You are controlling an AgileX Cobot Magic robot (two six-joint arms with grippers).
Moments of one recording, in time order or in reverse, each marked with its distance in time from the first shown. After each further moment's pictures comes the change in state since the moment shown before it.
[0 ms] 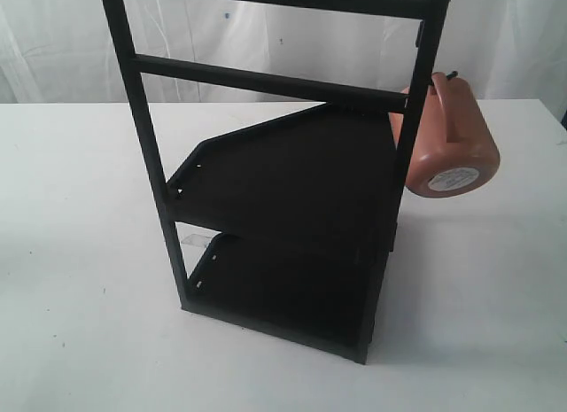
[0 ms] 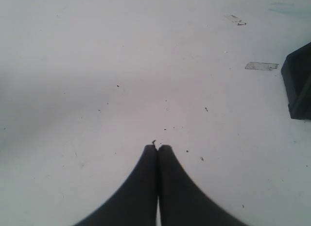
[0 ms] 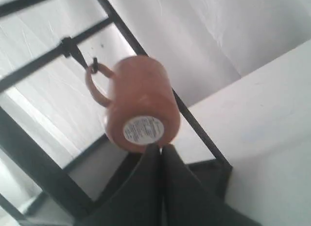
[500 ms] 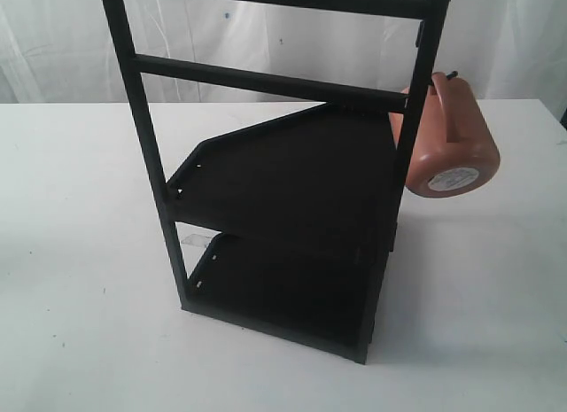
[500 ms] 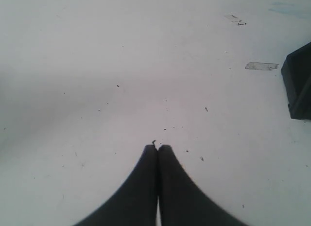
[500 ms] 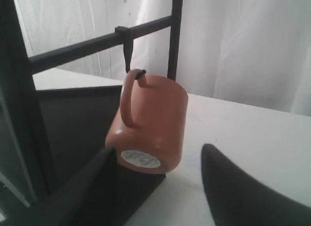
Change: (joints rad) left arm 0.000 0.000 0.000 0.000 0.000 0.000; right arm 0.018 0.415 -0.533 -0.082 0.367 -0.571
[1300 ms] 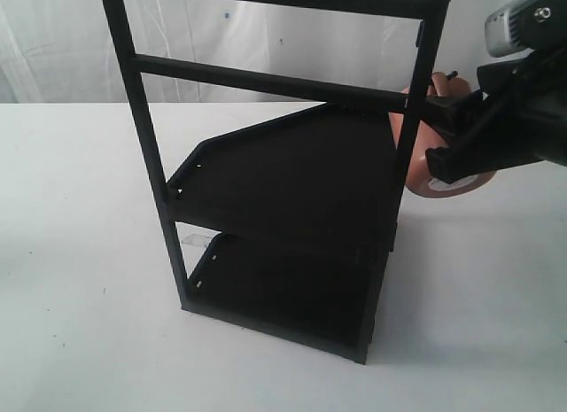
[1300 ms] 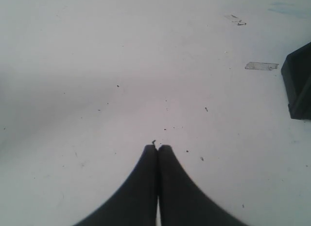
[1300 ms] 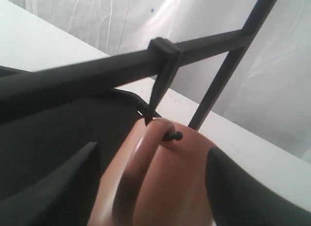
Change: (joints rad) left arm 0.000 0.000 0.000 0.000 0.000 0.000; right arm 0.098 0.576 -0.151 0.403 -0.323 -0.597
